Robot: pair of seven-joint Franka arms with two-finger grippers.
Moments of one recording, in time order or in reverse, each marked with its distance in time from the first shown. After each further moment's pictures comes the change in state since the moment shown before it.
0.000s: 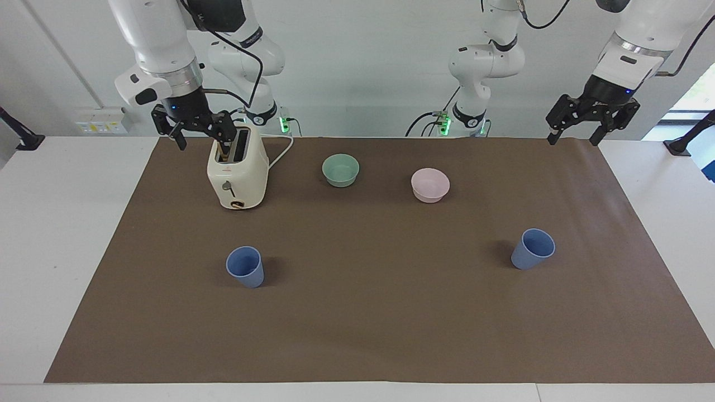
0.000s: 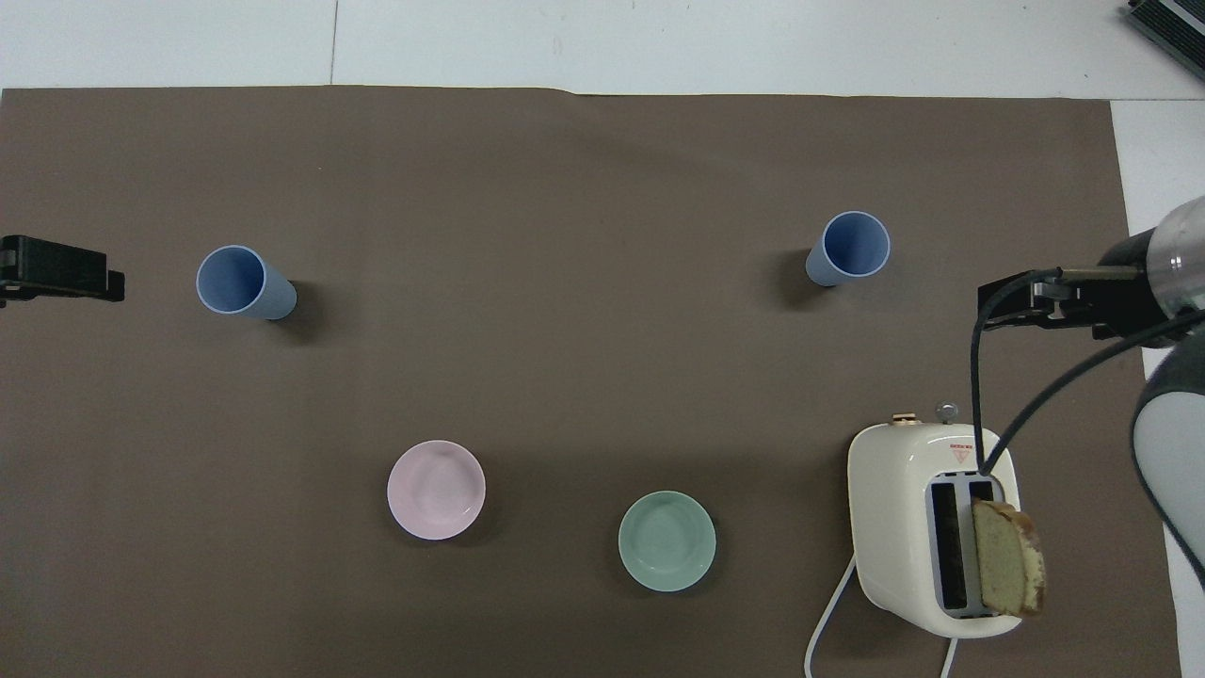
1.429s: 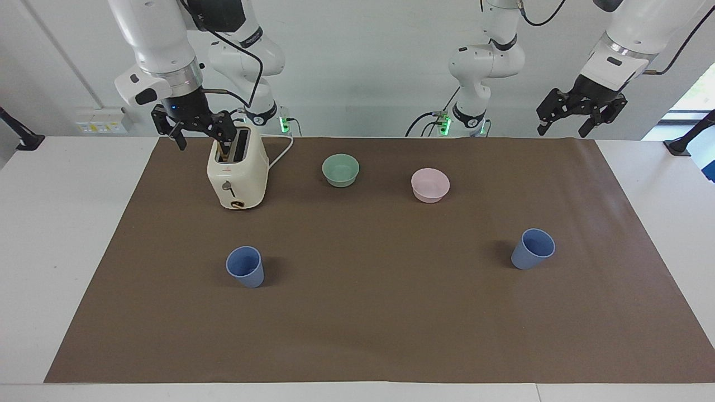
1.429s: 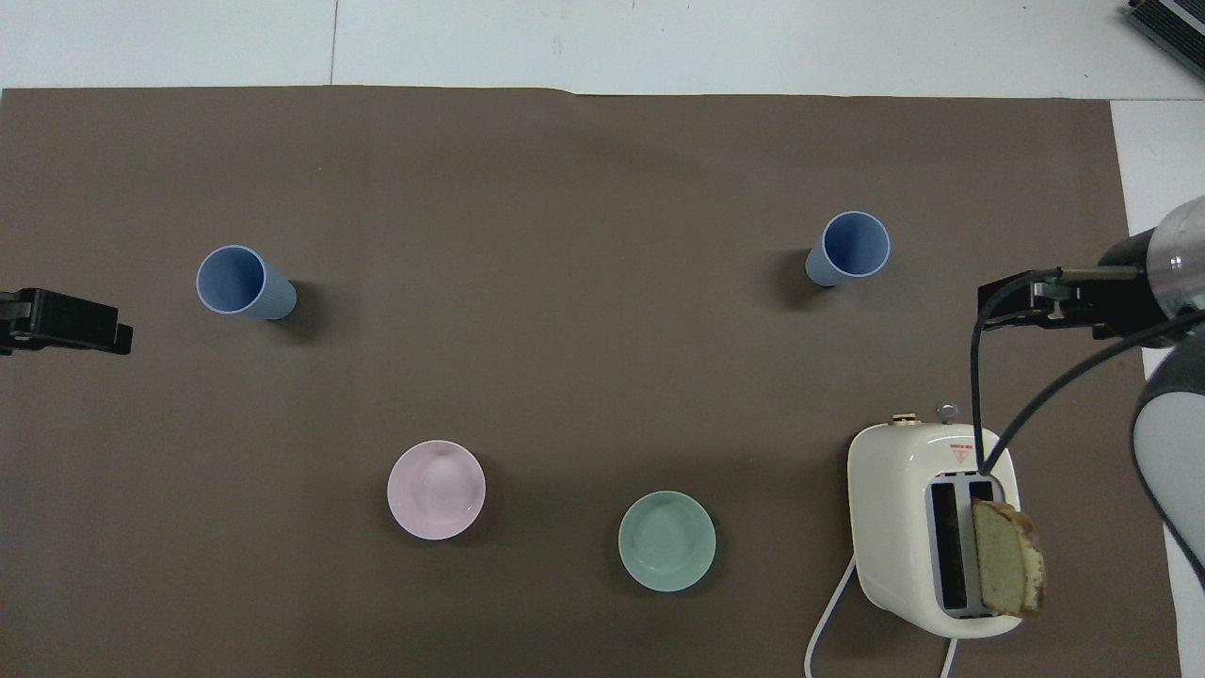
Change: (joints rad) left arm -0.001 -0.030 -0.003 -0.043 0.015 -0.089 0.044; right arm 0.000 0.000 0.000 0.000 0.000 0.000 0.000
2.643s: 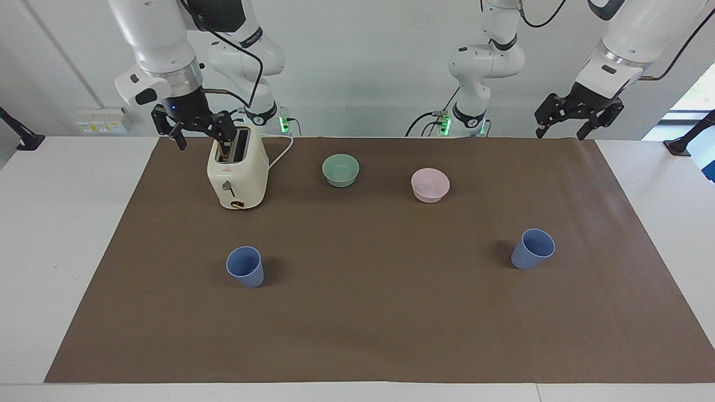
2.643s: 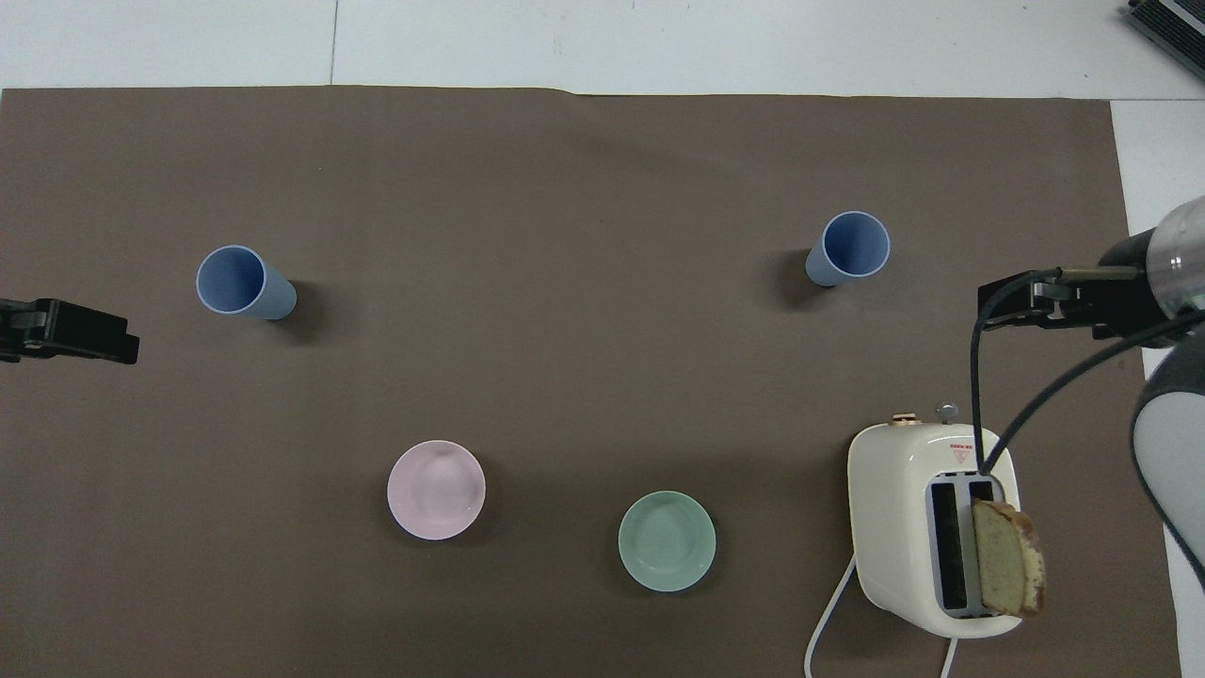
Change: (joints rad) left arm 0.000 -0.001 -0.001 -0.030 0.015 0.000 0.018; right arm 0.000 0.000 0.000 0.000 0.000 0.000 0.000
